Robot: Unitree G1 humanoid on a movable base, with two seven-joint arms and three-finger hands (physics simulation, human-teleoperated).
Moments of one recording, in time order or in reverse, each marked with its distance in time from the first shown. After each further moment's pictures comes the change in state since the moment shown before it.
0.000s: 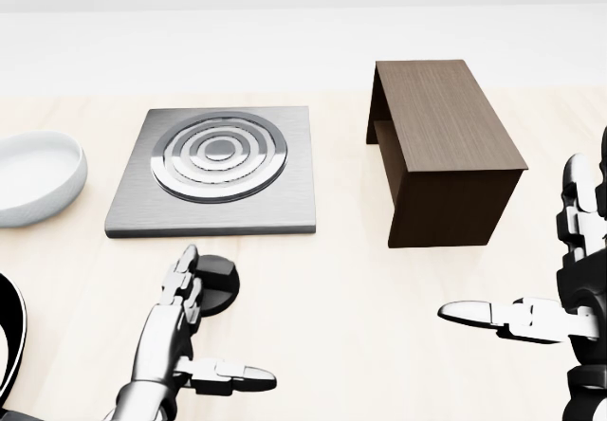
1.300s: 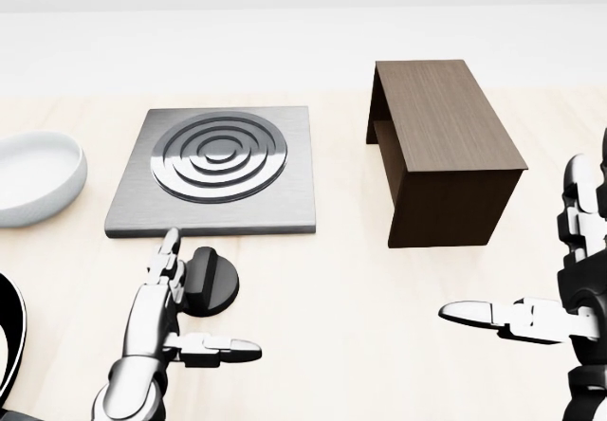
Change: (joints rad) left arm -0.142 0.035 0.058 0.216 -0.005 -0.116 0.036; right arm 0.001 -0.001 -0.002 0.002 0.000 0.000 0.000
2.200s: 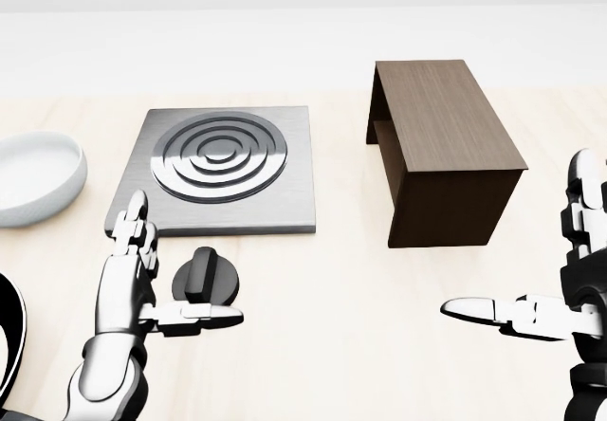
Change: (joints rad) left arm -0.010 0.026 0.034 -0.163 -0.018 0.030 0.044; right arm -0.008 -0.002 -0.002 -0.009 0.006 0.000 -0.008
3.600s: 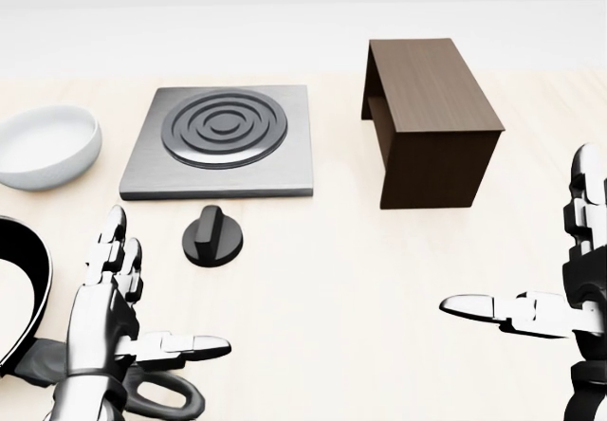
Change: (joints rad) left arm 0.210 -0.022 -0.003 -0.298 -0.035 0.049 -0.042; right arm -0.006 -0.002 0.006 -0.013 -0.018 0.000 -0.009
